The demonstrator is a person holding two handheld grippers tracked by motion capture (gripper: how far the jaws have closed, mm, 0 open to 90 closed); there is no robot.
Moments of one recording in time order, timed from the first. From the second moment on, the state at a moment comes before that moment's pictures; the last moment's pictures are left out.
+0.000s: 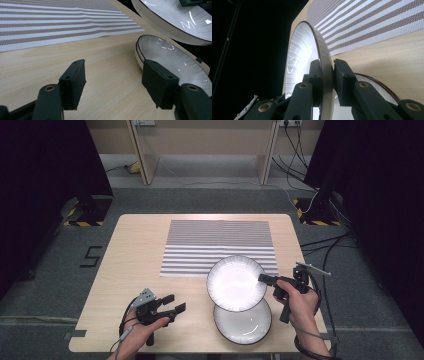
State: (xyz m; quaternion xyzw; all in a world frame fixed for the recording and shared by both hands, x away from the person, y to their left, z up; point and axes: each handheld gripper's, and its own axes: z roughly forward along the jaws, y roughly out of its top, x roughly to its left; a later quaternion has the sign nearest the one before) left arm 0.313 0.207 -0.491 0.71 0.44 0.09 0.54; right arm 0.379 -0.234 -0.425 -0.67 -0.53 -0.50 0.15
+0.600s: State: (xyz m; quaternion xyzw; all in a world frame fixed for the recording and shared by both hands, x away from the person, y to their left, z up) left arm 0.313 0.207 -0.492 0.71 0.44 0.09 0.54; right arm 0.391 -0.229 -0.425 -0.67 -0.53 -0.50 0.15
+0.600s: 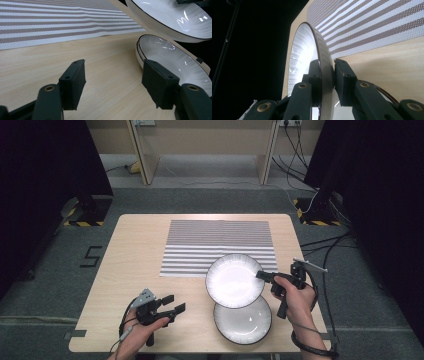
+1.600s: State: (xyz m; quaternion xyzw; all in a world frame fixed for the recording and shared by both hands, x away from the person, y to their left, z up) left arm 0.315 0.211 -0.492 0.70 0.45 0.09 0.55; right arm 0.412 -0.219 -0.411 -0.67 -0.53 -0.51 0.15
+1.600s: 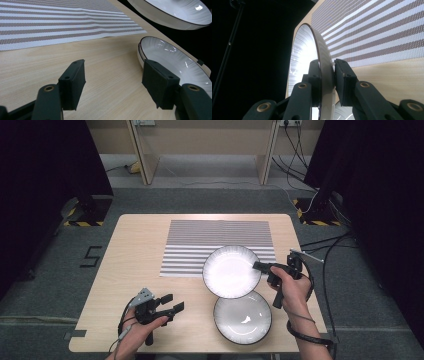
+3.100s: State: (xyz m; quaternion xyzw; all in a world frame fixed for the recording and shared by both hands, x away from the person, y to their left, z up) left arm 0.315 0.212 -0.492 0.70 0.45 0.09 0.55; right arm 0.438 -0.215 -0.401 -0.68 -0.51 -0.51 0.14
